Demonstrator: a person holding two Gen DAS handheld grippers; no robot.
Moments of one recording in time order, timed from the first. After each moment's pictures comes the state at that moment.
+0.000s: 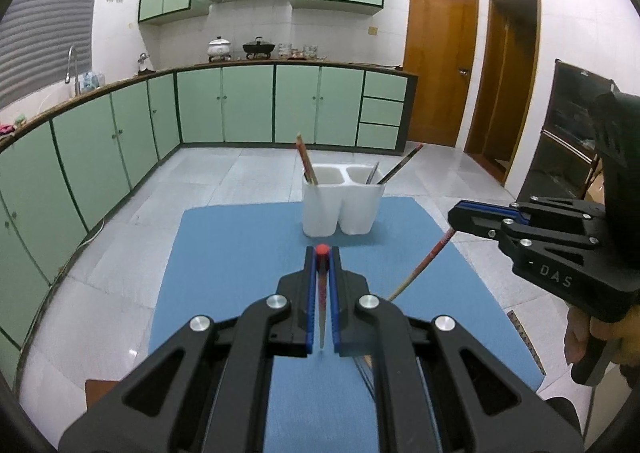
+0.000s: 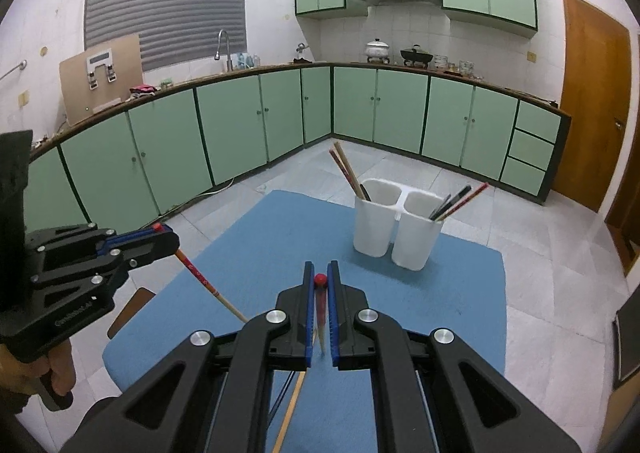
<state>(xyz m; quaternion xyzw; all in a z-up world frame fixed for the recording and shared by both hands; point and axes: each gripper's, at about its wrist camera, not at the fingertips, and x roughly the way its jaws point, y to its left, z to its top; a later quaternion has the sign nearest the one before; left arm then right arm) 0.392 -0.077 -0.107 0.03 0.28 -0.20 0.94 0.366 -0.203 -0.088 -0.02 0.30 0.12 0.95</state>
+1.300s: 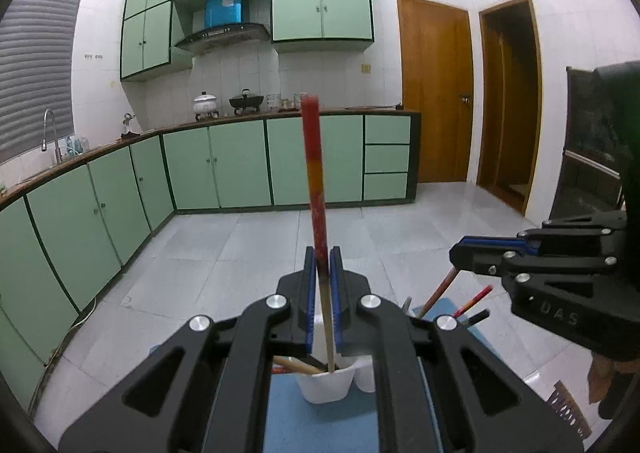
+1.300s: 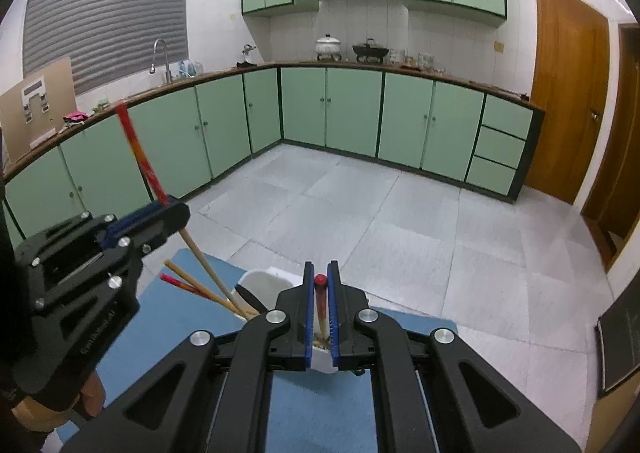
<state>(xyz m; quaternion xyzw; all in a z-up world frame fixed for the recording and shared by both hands) 0.599 -0.205 -0.080 0.06 0.18 -0.20 0.96 0.562 -0.289 -0.064 0.00 0.31 0.05 0.95</state>
